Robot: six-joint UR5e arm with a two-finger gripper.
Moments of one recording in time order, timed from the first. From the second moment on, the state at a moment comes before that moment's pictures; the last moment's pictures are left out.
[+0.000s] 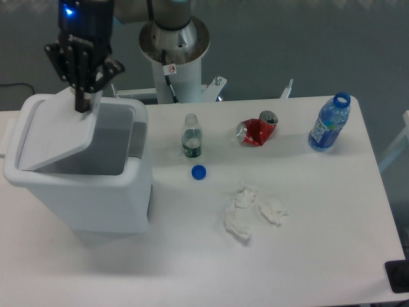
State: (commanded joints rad) arm 2.22 -1.51 -1.55 -1.19 1.28 0.56
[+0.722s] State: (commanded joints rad) arm 2.26 -1.52 -1.61 -1.18 1.27 0.56
